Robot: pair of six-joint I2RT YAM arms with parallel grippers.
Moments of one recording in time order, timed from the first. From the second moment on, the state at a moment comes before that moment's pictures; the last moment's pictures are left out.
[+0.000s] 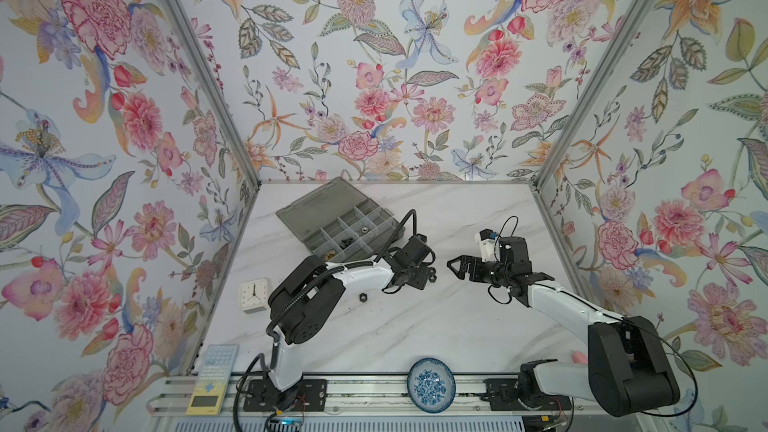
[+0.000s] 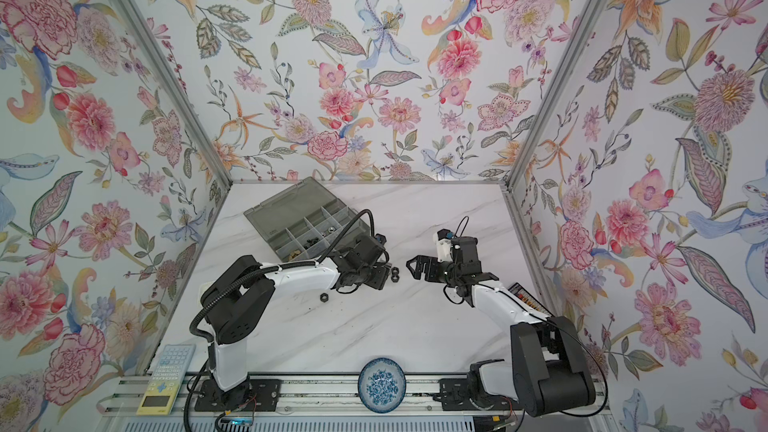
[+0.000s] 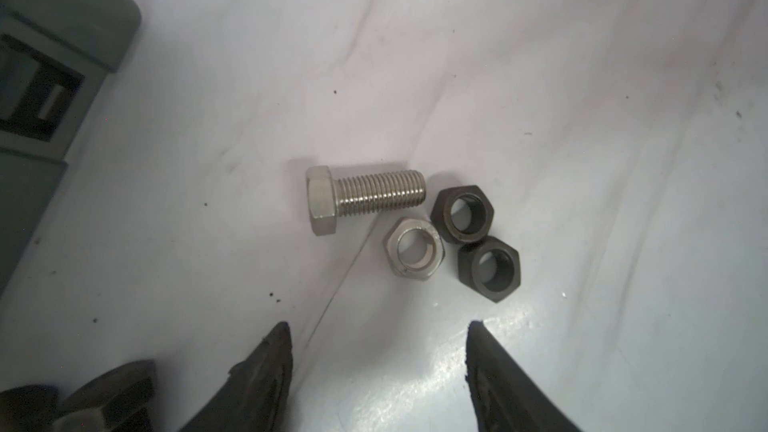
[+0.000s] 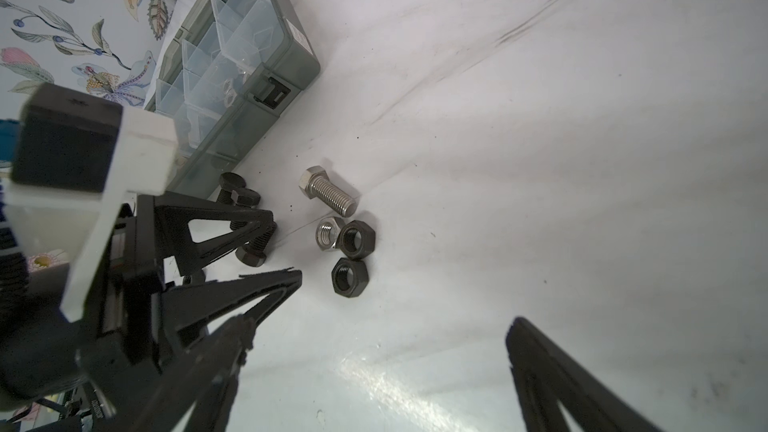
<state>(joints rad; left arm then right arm) -0.88 1.96 1.25 -0.28 -0.10 -0.36 0.21 1.32 0.60 -0.04 -0.46 0.35</state>
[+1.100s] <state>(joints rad) -0.88 2.06 1.35 -0.28 -0.10 -0.35 0.20 1.32 0.60 -0.04 -0.46 0.34</state>
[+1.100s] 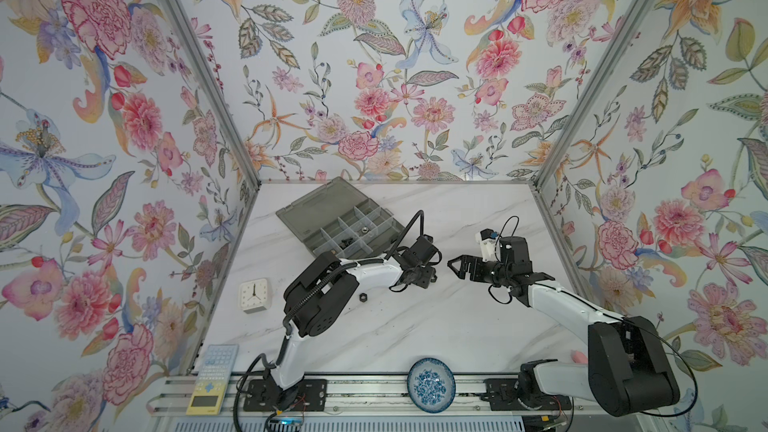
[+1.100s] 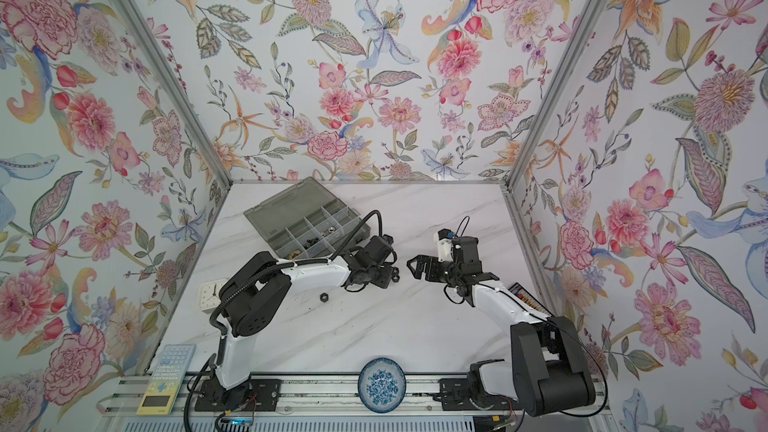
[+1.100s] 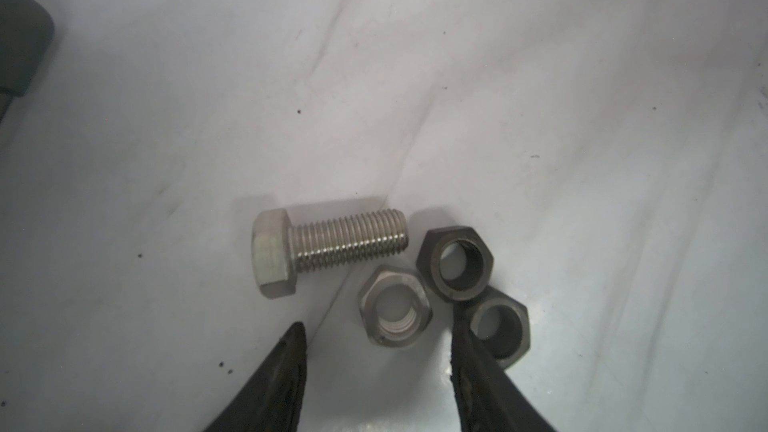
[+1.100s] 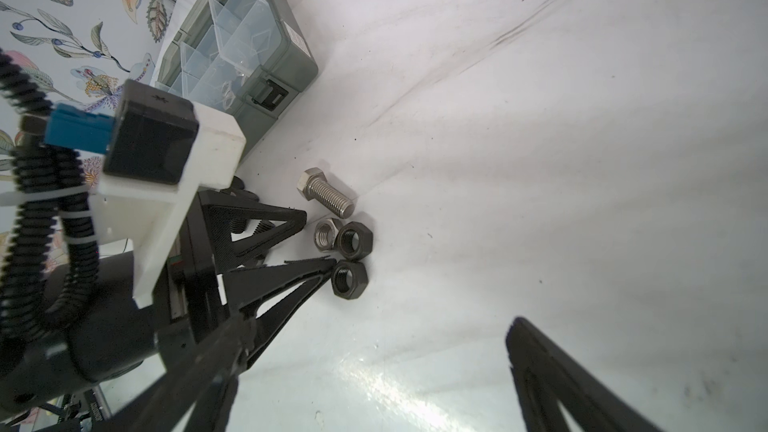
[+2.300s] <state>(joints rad) -0.89 2.11 1.42 -0.32 -0.13 -0.35 0.20 1.32 0.60 -0.04 -0.46 0.35</state>
